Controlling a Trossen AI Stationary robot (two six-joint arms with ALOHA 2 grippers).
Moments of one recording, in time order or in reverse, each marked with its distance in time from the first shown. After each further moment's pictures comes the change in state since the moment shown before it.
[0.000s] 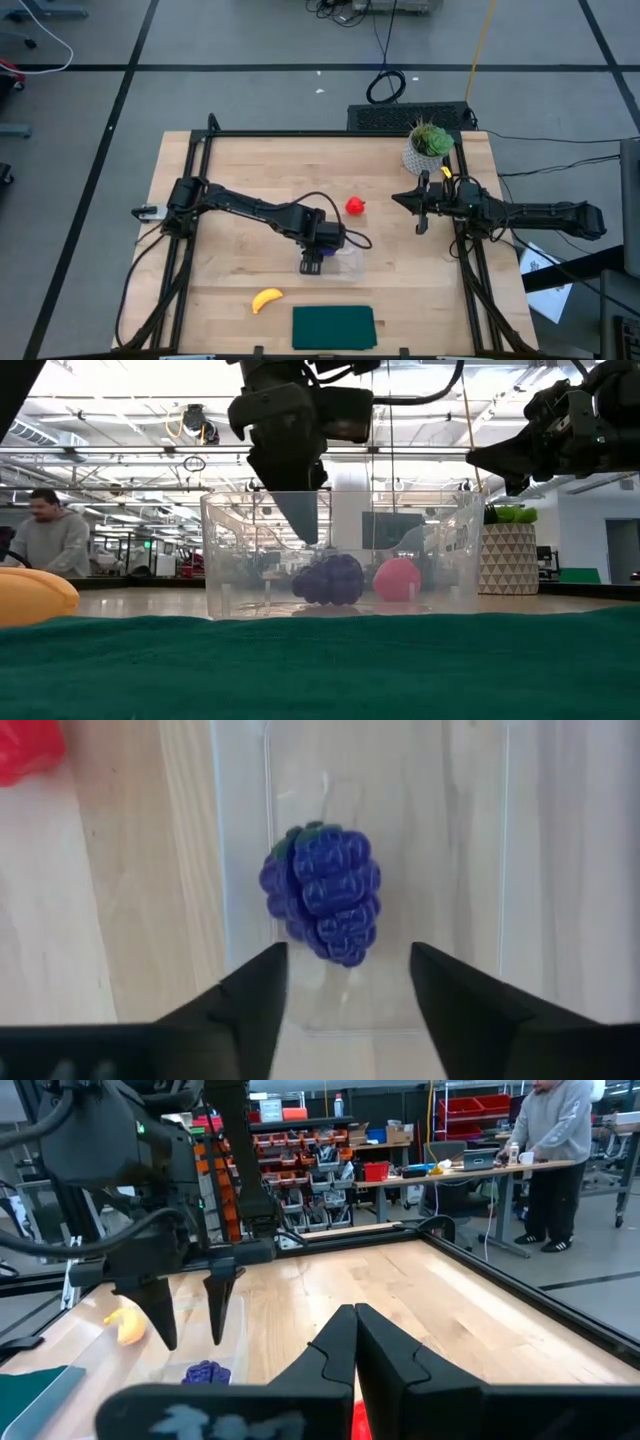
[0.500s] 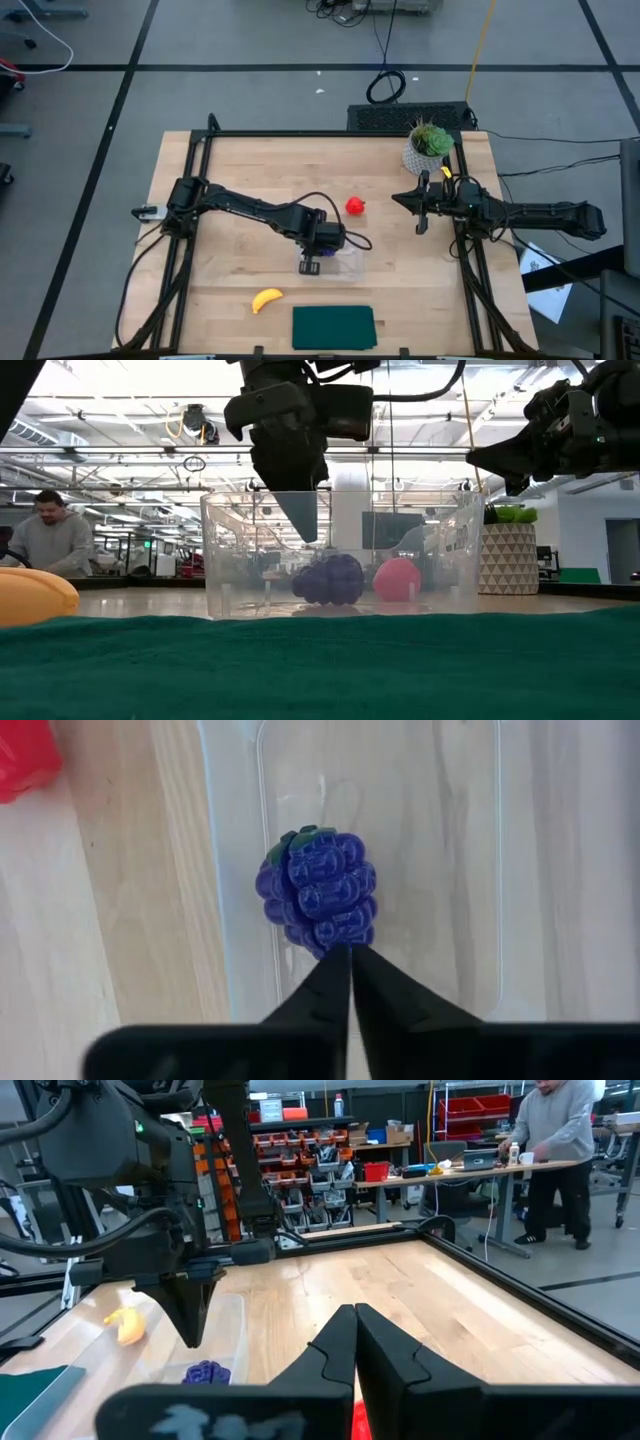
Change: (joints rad) left arm 0.000 0.000 0.000 0.003 0.001 0.038; right arm 0.000 0.000 0.000 0.001 0.000 0.002
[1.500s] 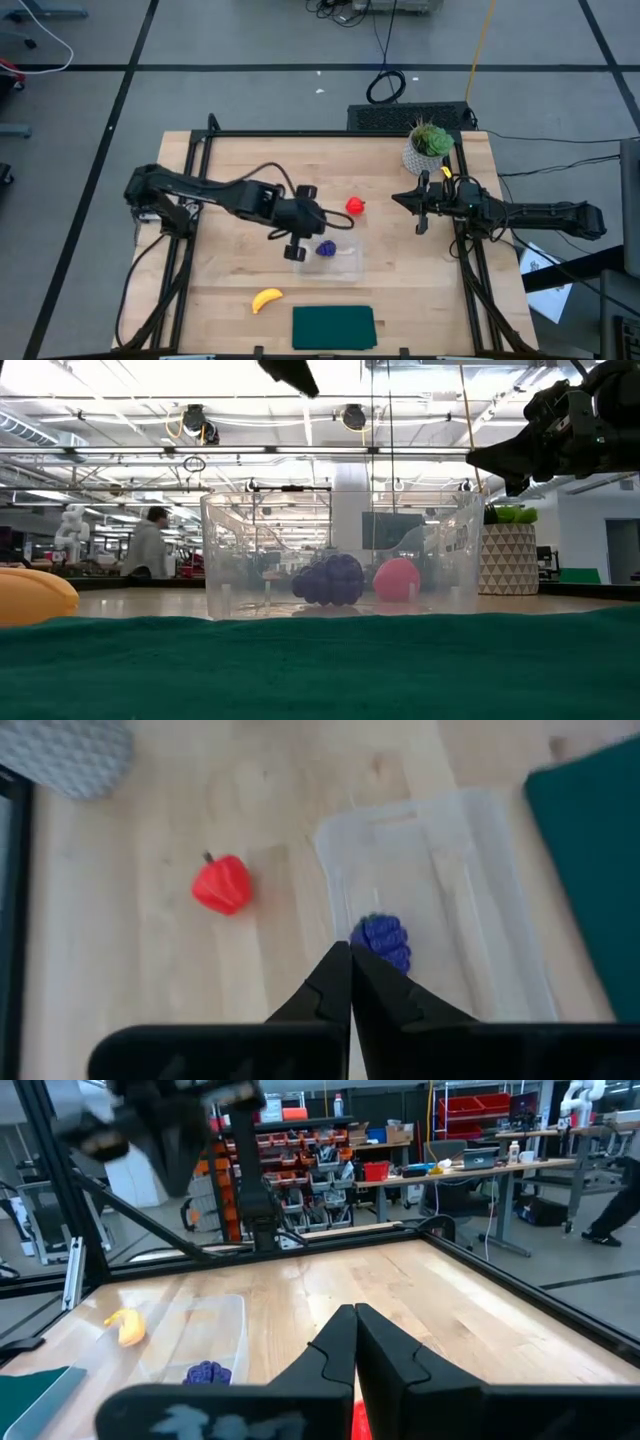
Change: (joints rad) left arm -0.015 -0.335 0.000 0.021 -0.140 0.141; right arm 0.000 0.000 0.000 -0.001 0.000 0.004
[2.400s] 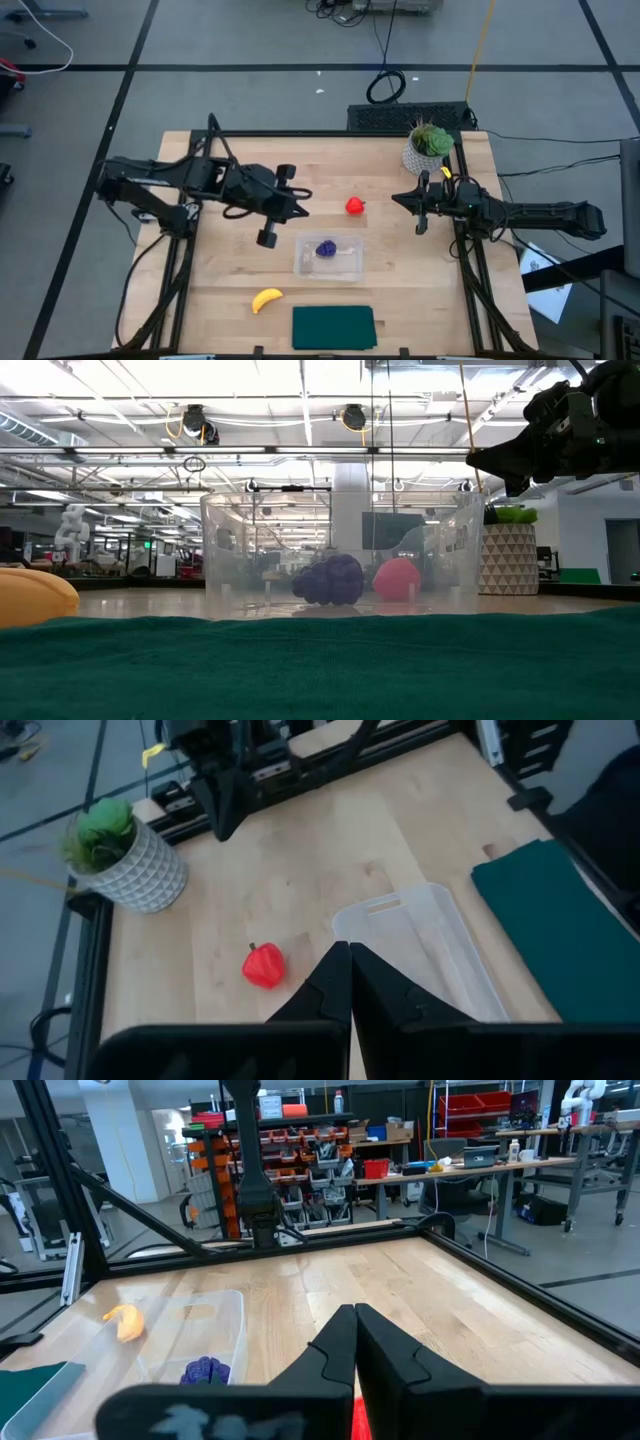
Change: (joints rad) left arm 0.029 -0.251 0.000 0.035 0.101 0.147; right arm 0.000 0.000 0.000 -0.007 0.000 -0.007
